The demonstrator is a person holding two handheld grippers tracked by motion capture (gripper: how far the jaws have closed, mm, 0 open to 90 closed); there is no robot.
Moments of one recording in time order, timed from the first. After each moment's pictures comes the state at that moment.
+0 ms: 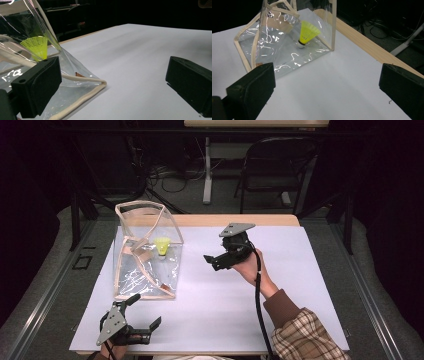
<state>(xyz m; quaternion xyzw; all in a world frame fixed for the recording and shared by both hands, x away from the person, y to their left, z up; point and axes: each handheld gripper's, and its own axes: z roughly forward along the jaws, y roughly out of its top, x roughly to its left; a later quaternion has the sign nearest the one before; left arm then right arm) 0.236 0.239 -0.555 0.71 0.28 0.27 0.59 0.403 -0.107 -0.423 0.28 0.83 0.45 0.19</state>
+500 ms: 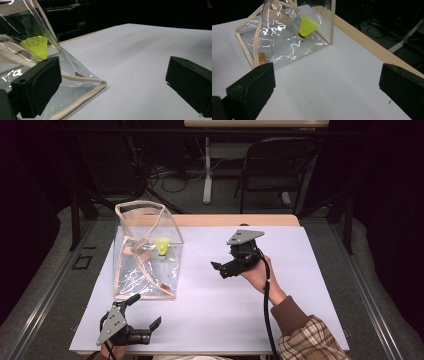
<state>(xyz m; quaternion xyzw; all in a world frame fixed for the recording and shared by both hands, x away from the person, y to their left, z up) 0.236 0.239 -0.555 0.71 0.28 0.27 0.58 0.381 -0.126 -0.426 0.27 0.83 0.44 0.21</state>
